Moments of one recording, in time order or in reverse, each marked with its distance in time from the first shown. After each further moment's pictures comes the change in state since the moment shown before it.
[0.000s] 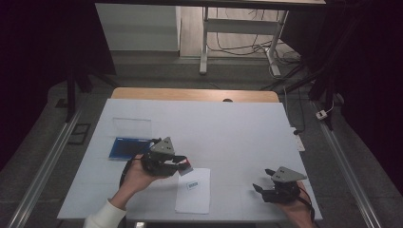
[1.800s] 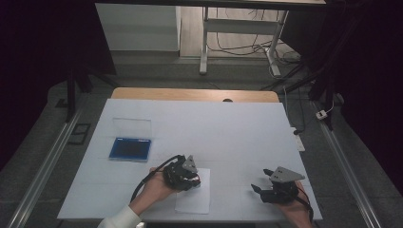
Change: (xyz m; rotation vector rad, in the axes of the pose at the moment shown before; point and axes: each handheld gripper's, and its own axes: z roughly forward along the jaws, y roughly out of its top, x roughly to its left) left arm -0.024 -0.008 0.075 0.254 -0.004 0.081; right arm 0.004 0.003 0.002 0.003 0.009 -0.009
